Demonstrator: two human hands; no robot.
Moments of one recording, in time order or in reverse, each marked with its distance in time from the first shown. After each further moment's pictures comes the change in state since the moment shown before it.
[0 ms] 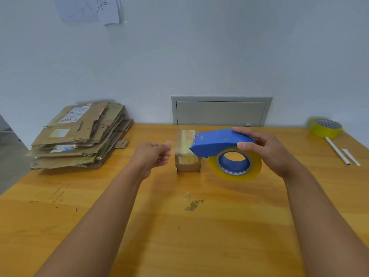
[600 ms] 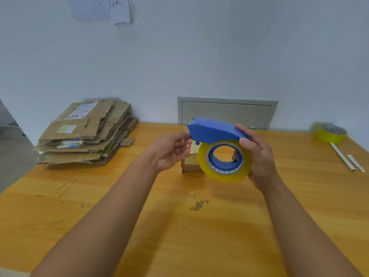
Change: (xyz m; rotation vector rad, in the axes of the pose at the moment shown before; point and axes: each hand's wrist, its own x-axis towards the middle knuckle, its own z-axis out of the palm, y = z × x) left_hand -0.014 0.031 0.020 -0.416 -0.304 -0.137; right_hand 0.000 -0.001 0.061 0.432 0.284 -0.050
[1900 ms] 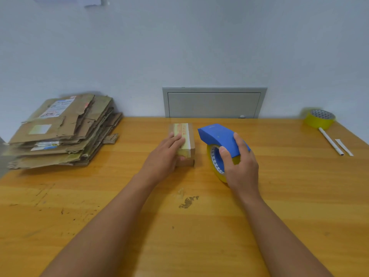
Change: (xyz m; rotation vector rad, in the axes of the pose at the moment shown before) left_hand 0.044 -0.069 -0.024 1.547 0.075 0.735; right_hand -0.026 0.060 0.002 -0.750 0.392 -0.006
